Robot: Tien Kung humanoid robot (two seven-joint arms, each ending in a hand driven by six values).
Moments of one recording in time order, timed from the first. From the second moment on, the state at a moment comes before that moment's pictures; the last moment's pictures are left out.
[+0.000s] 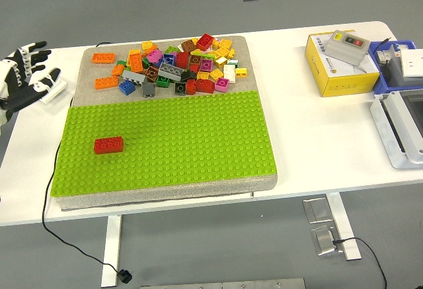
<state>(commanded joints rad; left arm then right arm) -0.46 0.69 -0.81 -1.22 1.00 0.22 -0.31 0.23 -0.21 0.65 0.25 -0.27 -0.36 -0.31</state>
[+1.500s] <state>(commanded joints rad) -0.57 0.57 -0.47 -1.08 1.81 0.28 -0.06 0.24 -0.21 0.66 0.26 -0.29 -0.36 -0.32</state>
